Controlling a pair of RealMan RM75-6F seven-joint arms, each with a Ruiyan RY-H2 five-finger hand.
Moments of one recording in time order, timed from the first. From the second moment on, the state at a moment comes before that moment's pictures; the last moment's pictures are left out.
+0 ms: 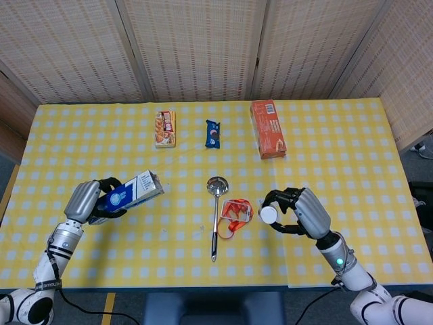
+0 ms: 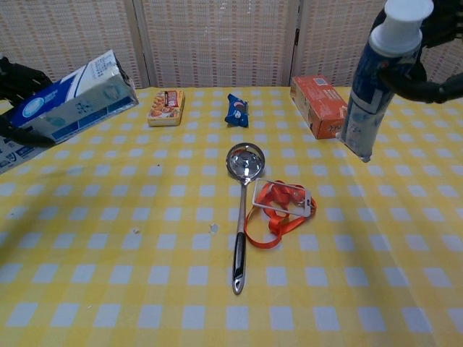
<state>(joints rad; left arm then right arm) -0.49 -1.25 -0.19 -1.63 1.30 1.09 -0.20 0.52 -1.42 0.05 -1.43 -1.74 1.56 0.56</state>
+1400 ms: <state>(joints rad) -0.54 -1.37 -0.22 -1.77 1.28 1.10 -0.25 0.68 -1.61 0.34 -1.46 -1.44 1.20 1.67</state>
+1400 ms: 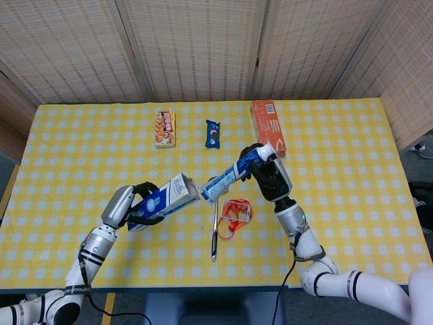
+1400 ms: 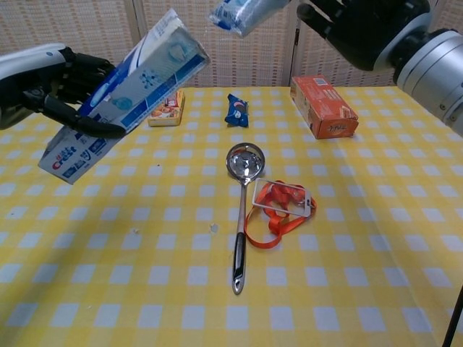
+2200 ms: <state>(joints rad) -0.55 -1.36 -0.20 -1.81 1.32 1.11 -0.23 0.71 -1.65 0.36 -1.36 -1.43 1.15 1.78</state>
